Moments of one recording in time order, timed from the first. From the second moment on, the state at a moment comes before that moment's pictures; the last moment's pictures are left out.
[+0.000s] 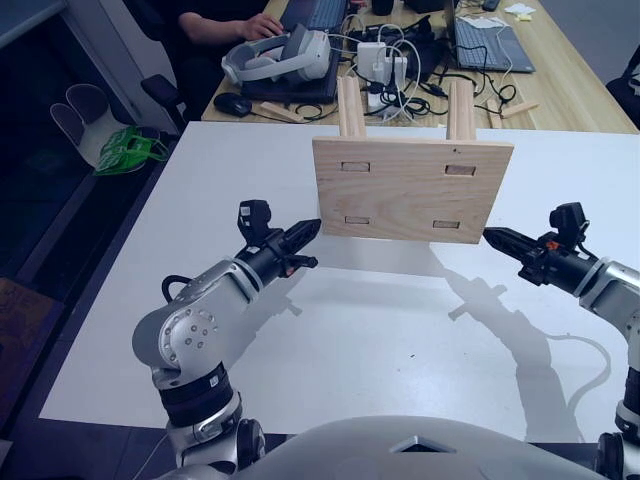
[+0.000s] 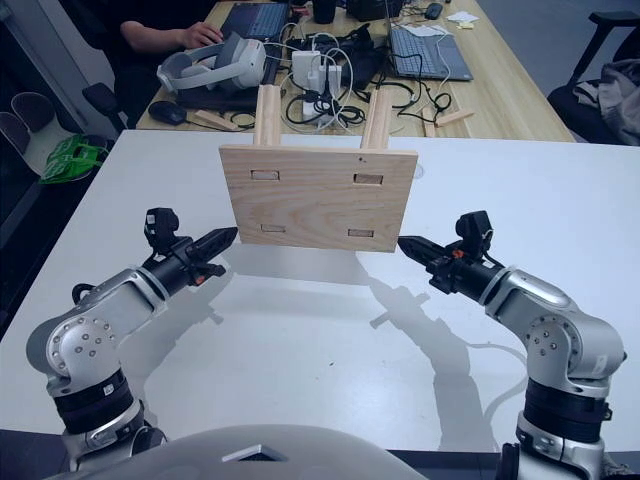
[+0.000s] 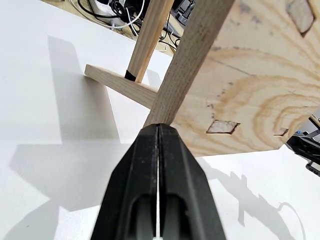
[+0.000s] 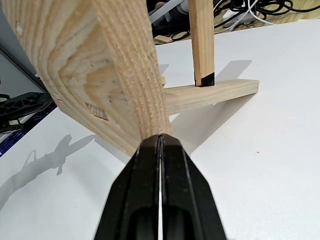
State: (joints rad) left arm -0.12 0.10 0.34 -0.53 -0.66 1.21 -0.32; right arm -0.04 -0.52 -0.35 -0.34 0.74 1.01 0.68
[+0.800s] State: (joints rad) left arm -0.21 0.04 0.46 -0.50 -0.90 1.17 -0.19; right arm -0.14 -0.49 -0.42 -0.36 0.90 1.04 0.55
